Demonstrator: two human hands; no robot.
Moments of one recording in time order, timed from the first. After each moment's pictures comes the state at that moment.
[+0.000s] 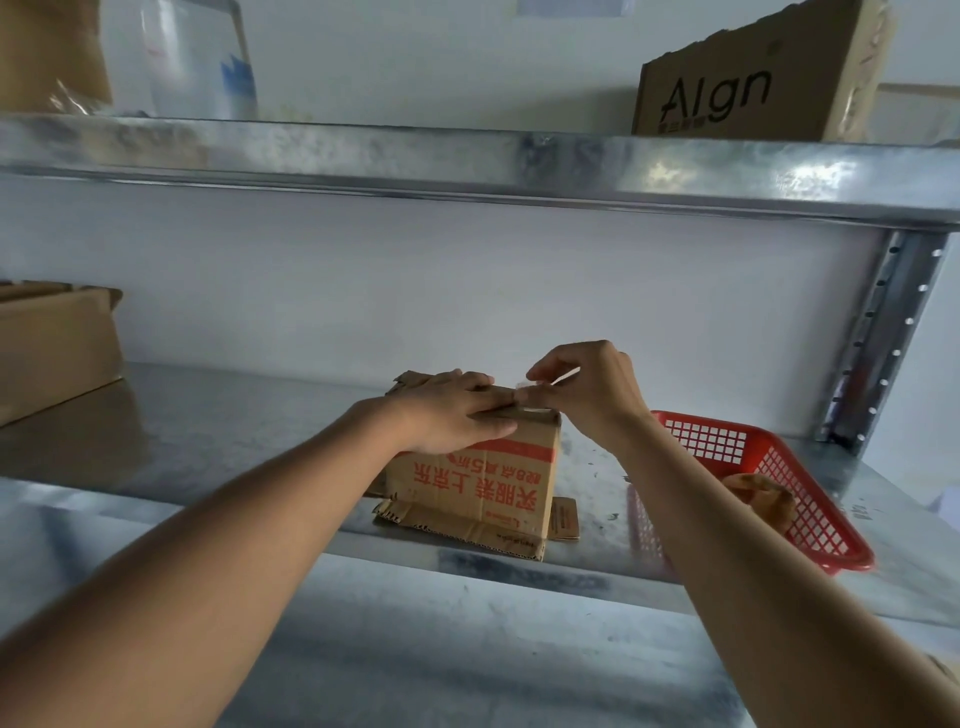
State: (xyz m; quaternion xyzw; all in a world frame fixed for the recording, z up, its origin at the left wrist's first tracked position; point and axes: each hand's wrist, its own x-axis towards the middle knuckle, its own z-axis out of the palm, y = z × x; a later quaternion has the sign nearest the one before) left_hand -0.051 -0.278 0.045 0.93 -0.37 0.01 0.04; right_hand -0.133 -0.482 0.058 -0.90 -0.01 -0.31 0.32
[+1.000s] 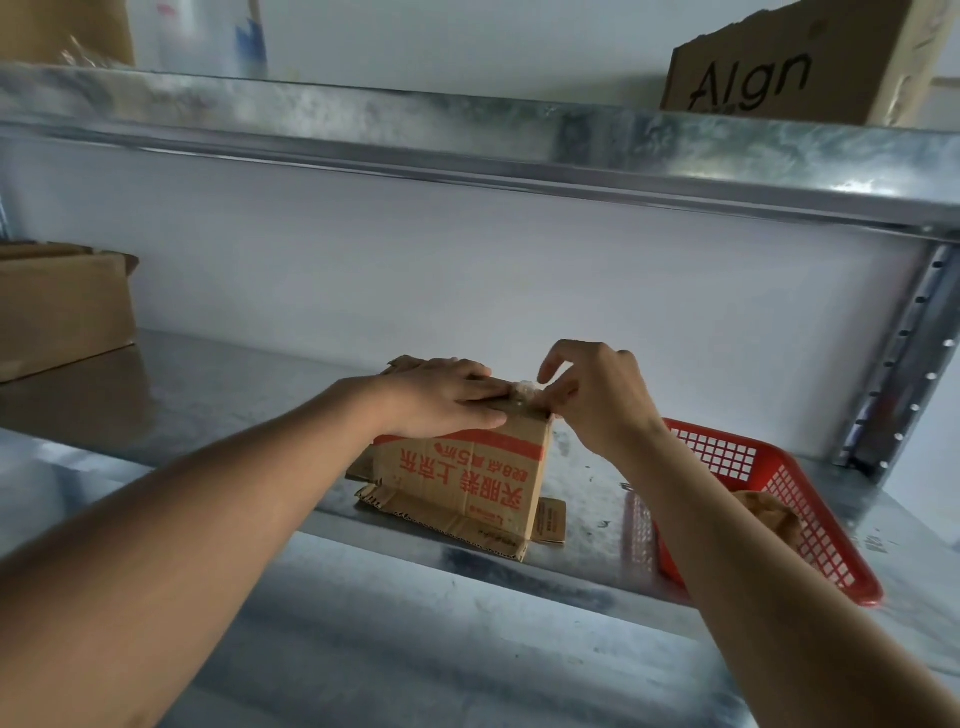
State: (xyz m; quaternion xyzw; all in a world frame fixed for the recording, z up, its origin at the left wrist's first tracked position) left_hand -0.050 -0.277 0.045 0.93 -0.36 -0.01 0.08; right_hand -0.149 -0.489 0.062 -0.94 -0.03 -0.26 0.22
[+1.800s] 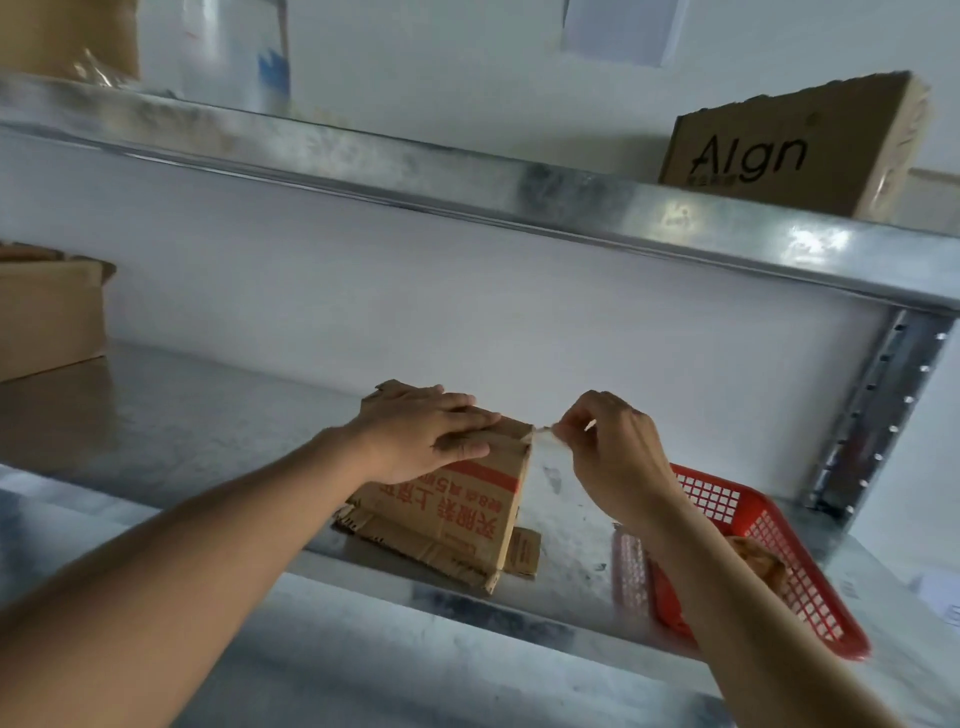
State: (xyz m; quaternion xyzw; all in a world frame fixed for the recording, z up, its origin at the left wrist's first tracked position) left_hand -0.030 -0.253 0.028 0.92 -0.39 0.09 0.05; right_hand -0.144 -0.493 0.046 -0.93 -0.01 -0.33 0.18
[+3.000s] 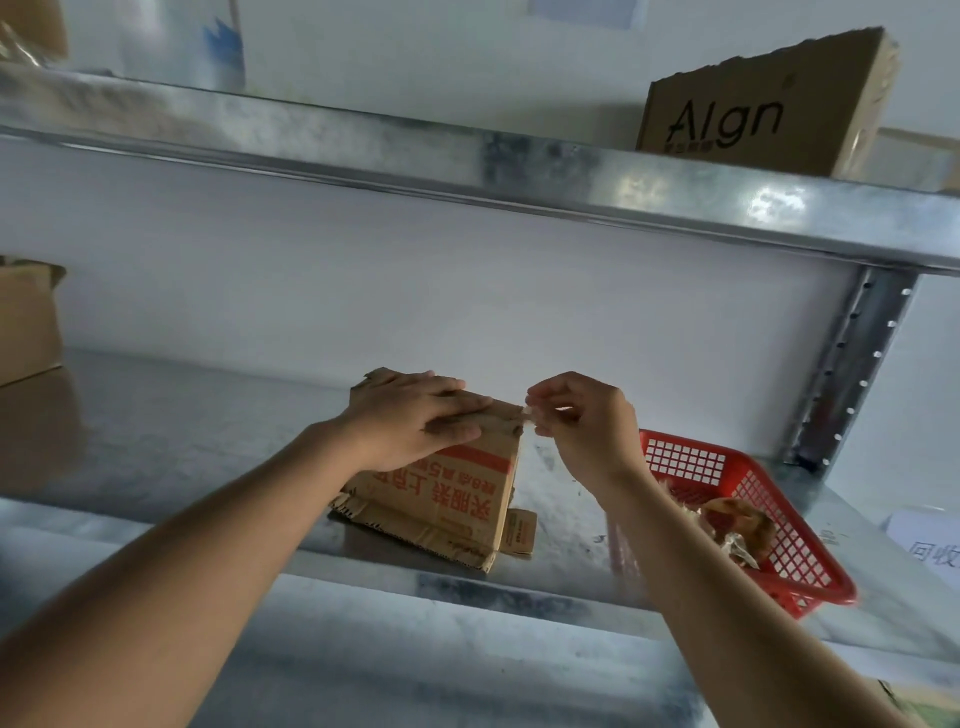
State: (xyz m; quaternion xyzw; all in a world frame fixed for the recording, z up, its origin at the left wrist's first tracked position) left_hand -0.010 -0.251 0.021 0.90 -0.42 0.12 0.08; right_hand -0.134 -0.474 0.034 -0.84 0.03 -0.33 0.43
